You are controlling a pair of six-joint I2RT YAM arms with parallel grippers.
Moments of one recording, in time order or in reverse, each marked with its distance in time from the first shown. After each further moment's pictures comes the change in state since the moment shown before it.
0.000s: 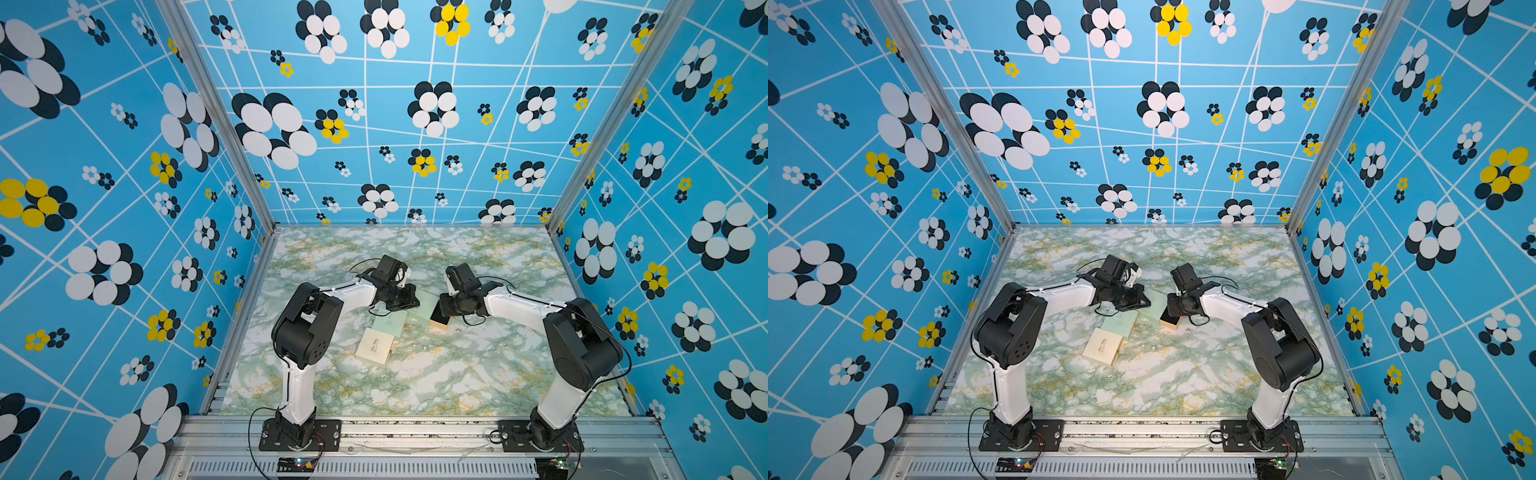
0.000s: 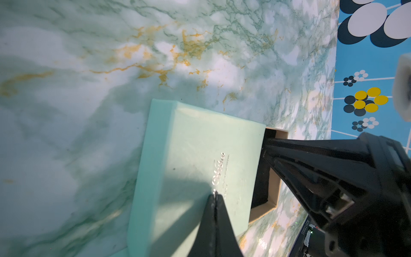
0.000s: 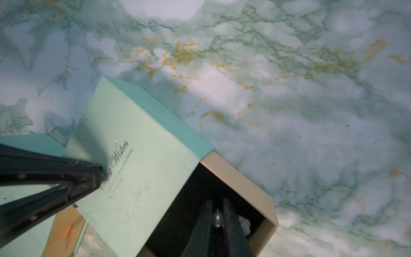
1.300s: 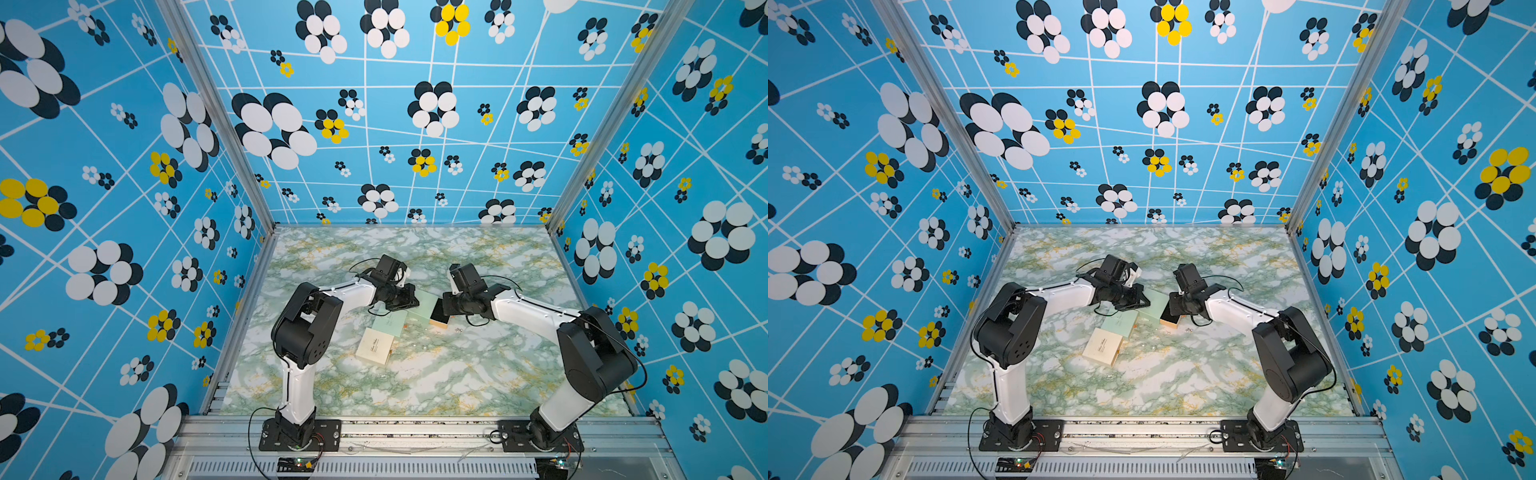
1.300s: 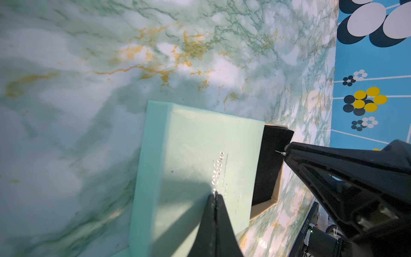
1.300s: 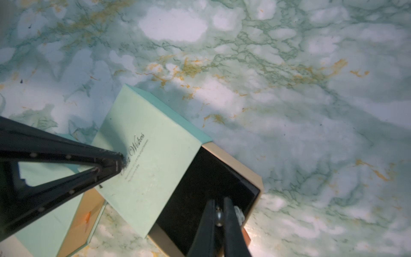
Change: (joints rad) left arm 0.006 0.000 -0.001 0.000 0.006 0.006; right arm 0.005 -0.104 -0.058 0.022 0.033 0.000
